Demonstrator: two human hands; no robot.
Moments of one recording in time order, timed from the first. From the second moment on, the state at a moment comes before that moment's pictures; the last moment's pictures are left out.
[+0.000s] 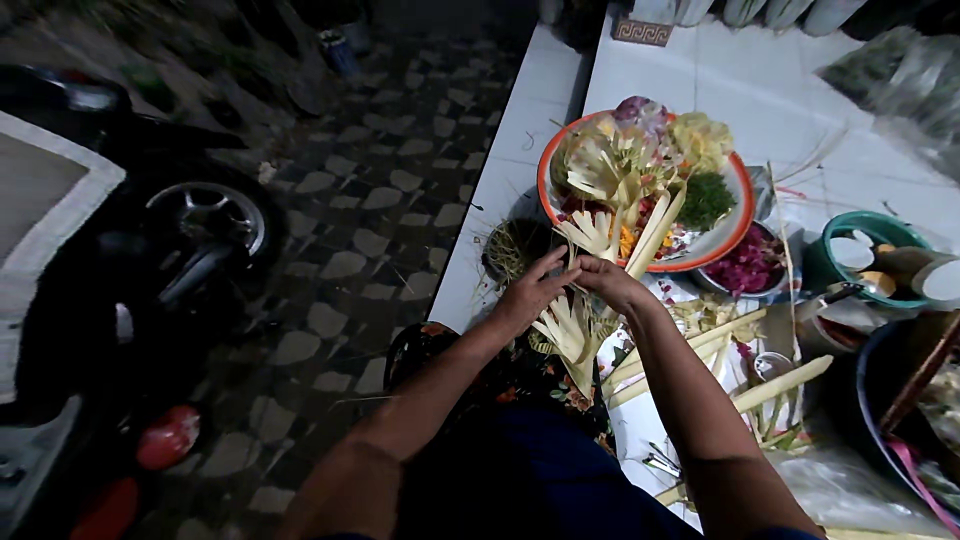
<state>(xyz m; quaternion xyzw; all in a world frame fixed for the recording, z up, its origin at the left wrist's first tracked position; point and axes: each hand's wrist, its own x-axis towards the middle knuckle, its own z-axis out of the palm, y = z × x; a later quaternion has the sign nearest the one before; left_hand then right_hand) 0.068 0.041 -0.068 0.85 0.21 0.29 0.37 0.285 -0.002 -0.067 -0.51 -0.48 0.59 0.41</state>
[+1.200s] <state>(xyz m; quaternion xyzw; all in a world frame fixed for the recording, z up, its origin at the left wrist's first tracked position) 0.074 0.044 -0.050 0.62 0.41 0.22 0.63 0.265 0.000 0.000 -0.61 -0.72 0.25 0.24</state>
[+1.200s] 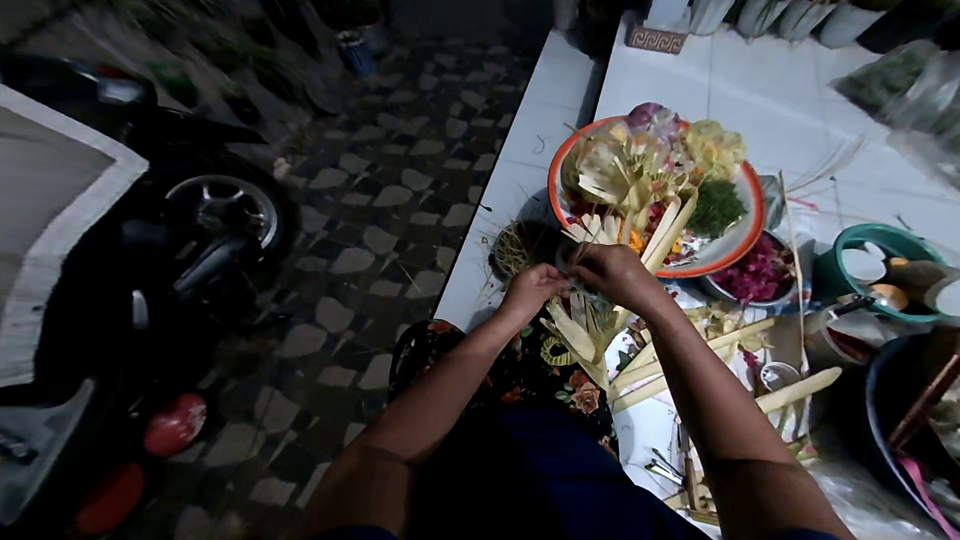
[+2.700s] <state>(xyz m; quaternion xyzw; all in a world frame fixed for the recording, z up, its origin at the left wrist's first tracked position) 0.064 0.047 -0.060 0.61 0.43 0.26 0.61 0.236 -0.009 -0.036 -0.64 -0.68 0.21 0.31</state>
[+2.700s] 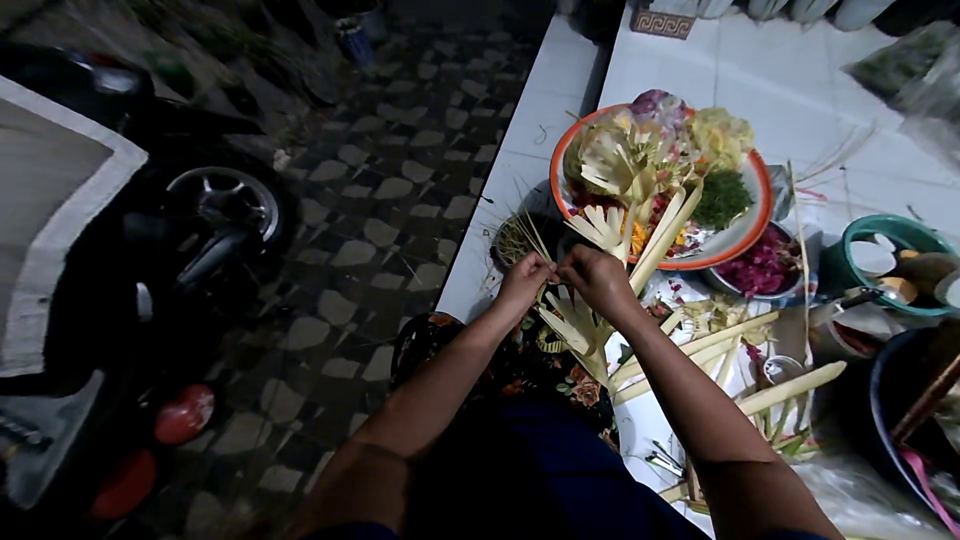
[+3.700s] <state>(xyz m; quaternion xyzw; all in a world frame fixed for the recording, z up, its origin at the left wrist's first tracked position) 0.056 0.048 -0.062 0.63 0.40 0.29 0.60 0.258 -0.002 -0.048 -0.56 -0.57 0.50 0.32</state>
